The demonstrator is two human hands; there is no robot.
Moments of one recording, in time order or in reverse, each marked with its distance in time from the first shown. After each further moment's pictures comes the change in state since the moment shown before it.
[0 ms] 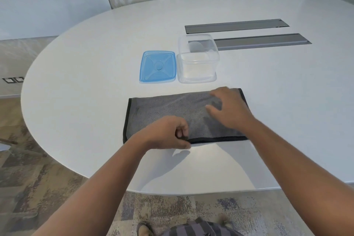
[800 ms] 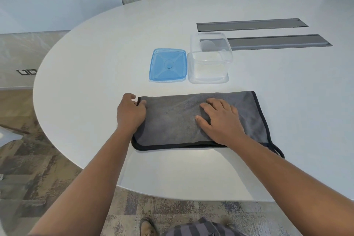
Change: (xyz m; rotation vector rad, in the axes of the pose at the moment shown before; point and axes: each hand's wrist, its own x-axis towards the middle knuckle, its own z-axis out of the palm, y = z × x) left_hand 0.009 -0.093 -0.037 -0.354 0.830 -0.608; right_hand 0.000 -0.022 0.063 -0.245 -0.016 -0.073
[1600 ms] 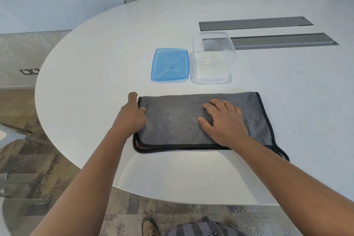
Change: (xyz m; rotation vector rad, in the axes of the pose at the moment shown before) left_hand -0.010 0.009 -0.023 0.260 -0.255 0.096; right_hand 0.000 0.000 0.000 0.006 0.017 0.009
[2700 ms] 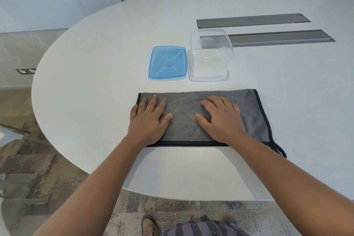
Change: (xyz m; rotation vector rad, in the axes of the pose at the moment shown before) left_hand -0.007 -0.005 0.054 0.506 -0.038 0.337; right_hand 0.002 -0.003 -0.002 -0.017 -0.019 0.020
